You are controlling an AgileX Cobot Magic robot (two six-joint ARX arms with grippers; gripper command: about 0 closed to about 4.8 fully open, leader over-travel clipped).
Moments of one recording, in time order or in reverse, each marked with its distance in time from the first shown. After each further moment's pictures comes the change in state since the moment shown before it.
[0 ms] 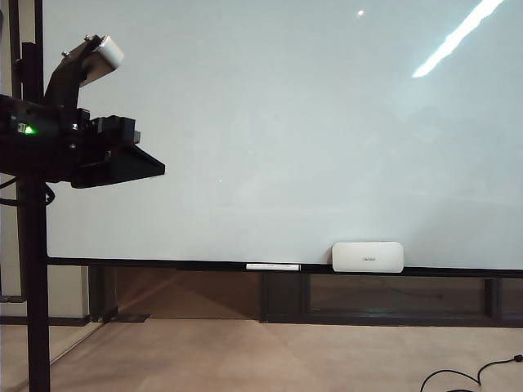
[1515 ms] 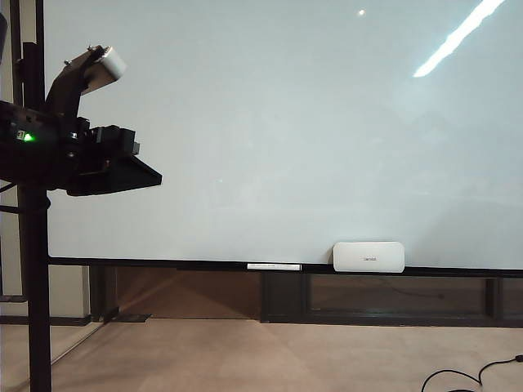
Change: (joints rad) left arm 0.000 0.000 0.000 -0.044 -0.018 0.023; right arm 0.033 0.102 0.179 0.059 0.069 0.051
